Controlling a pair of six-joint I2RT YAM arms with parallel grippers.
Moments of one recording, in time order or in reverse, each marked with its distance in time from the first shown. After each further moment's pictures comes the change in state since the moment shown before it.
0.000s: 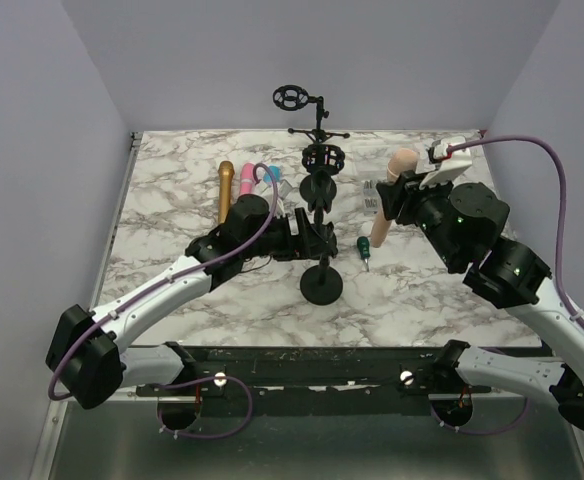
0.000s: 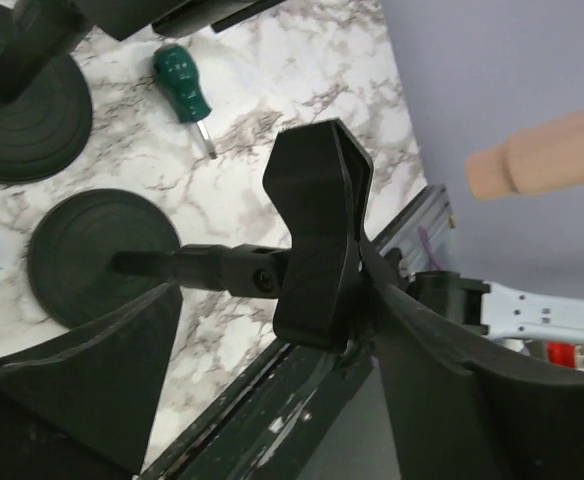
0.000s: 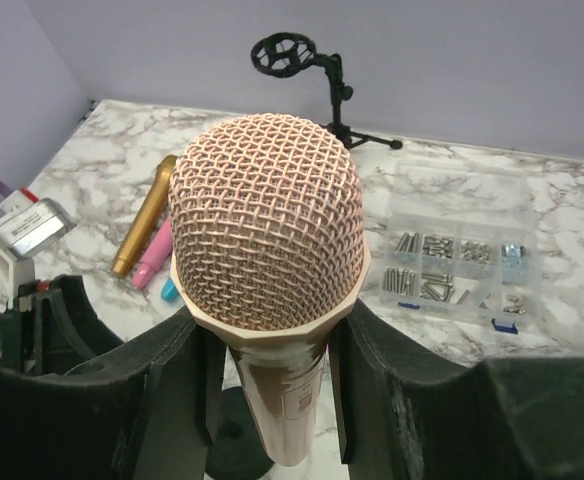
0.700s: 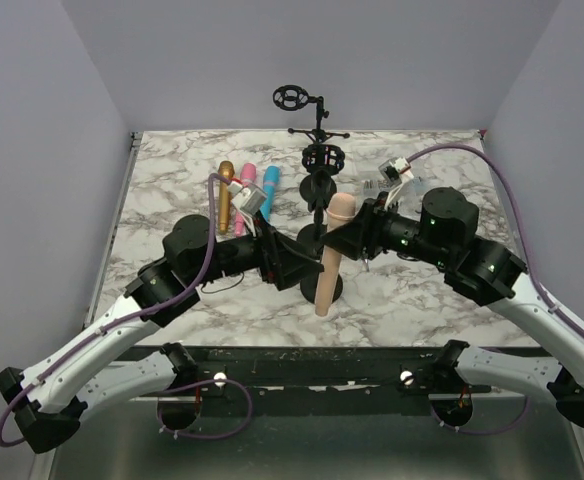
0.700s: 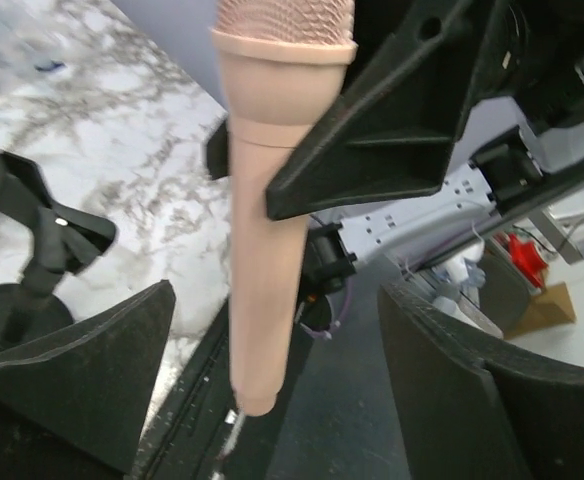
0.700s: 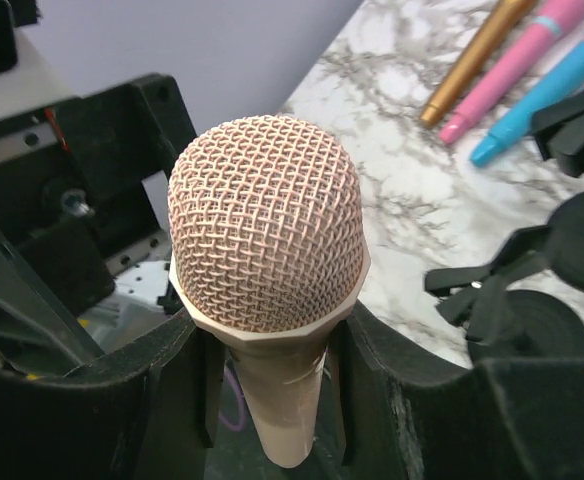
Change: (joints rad) left arm -0.090 -0.391 0.059 -0.068 0.076 0.153; right arm 0.000 0.014 -0.087 -0.009 -0.692 0.388
